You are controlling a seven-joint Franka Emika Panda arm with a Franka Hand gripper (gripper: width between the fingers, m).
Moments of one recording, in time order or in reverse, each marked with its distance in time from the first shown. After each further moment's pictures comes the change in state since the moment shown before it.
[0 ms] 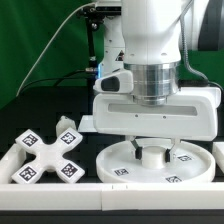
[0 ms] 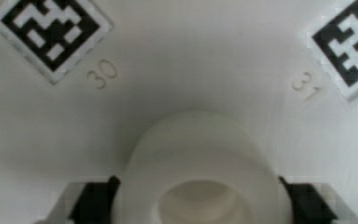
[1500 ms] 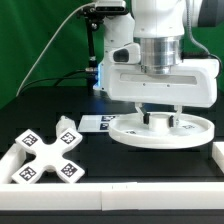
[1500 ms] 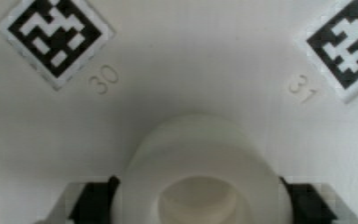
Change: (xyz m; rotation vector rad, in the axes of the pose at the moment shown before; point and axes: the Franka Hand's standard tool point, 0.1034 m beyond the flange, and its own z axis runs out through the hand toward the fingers) arm -0.088 0.008 -0.034 -0.012 -0.035 0.079
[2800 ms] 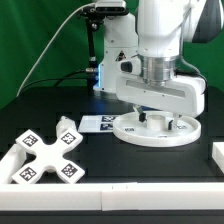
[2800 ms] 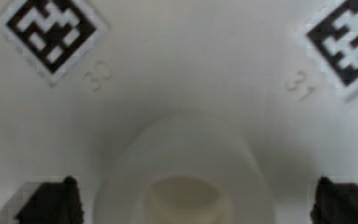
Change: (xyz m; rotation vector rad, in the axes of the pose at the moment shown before) arm -0.101 0.030 0.040 -0.068 -0.084 0.194
